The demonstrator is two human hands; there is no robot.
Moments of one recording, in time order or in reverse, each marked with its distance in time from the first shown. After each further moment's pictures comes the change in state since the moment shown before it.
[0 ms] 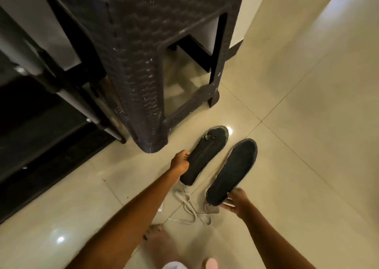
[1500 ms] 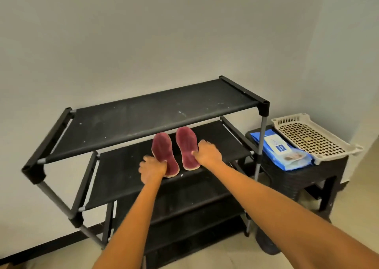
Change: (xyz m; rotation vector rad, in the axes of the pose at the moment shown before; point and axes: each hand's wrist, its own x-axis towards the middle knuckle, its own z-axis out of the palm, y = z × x) left_hand -0.468 -0.024 -0.483 -0.263 1.130 -0.211; right_hand -0.570 -0.141 0.342 -1.019 -0.100 -1.553
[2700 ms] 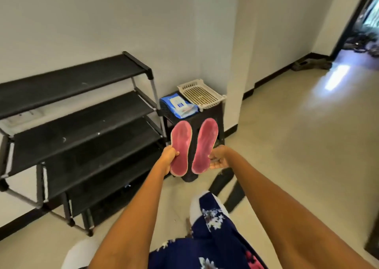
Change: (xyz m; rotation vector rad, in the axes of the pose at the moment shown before) left_hand -0.317 0.026 0.114 -0.342 -0.825 0.142; right_hand -0.302 0.239 -0.129 0.803 -0.171 0.755
